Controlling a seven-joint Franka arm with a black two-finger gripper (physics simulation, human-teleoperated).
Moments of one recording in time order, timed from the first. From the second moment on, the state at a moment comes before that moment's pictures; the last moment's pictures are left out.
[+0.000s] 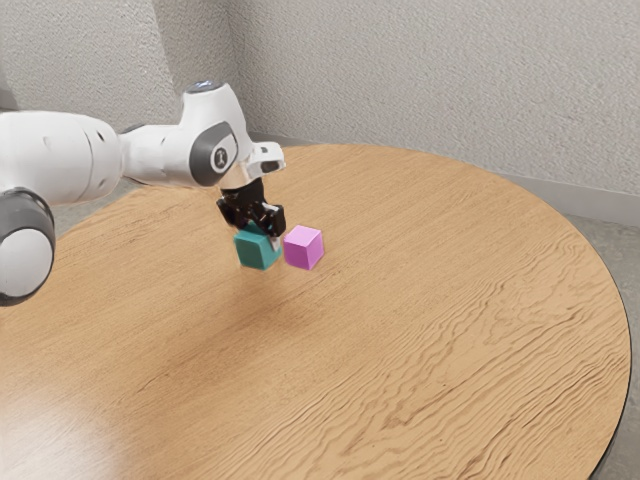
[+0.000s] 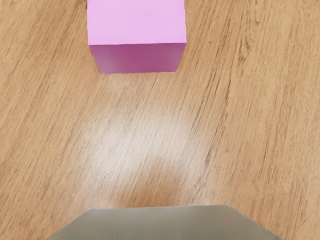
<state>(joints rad) -0.01 0.57 0.08 -1.43 -0.13 2.11 0.16</state>
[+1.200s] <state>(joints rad) 0.05 0.99 -0.02 -0.80 -0.09 2.06 0.15</state>
